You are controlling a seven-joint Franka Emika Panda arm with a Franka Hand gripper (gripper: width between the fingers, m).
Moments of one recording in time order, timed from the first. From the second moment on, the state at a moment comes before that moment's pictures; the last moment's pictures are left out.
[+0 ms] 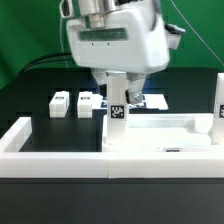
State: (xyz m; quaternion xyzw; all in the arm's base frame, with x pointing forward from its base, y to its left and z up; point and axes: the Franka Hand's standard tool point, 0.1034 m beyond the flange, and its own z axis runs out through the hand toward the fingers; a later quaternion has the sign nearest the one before) arm 0.623 -0.047 0.100 -0.91 0.41 0.00 0.06
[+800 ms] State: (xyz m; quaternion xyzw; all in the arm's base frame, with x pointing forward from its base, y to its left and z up) arm 0.625 -0.046 0.102 -1.00 0.08 -0.01 0.04
